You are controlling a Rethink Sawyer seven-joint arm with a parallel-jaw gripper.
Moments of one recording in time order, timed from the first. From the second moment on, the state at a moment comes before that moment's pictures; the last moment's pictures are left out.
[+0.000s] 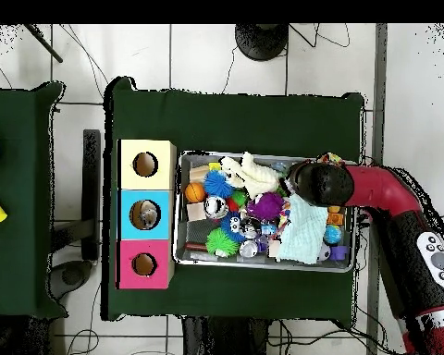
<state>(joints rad) -0.90 -0.40 0.66 1.40 -0.71 0.77 1.04</state>
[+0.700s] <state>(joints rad) -0.97 -0.35 0.75 1.43 -0.71 0.76 1.04</state>
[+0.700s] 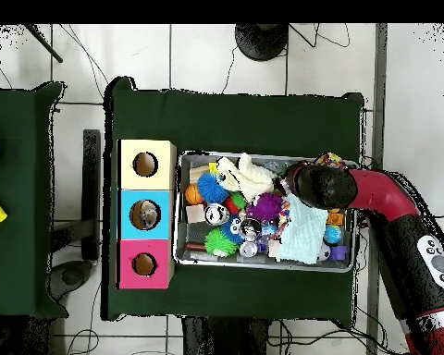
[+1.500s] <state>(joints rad) -1.00 -0.34 0.80 1.46 -0.71 0.76 1.04</state>
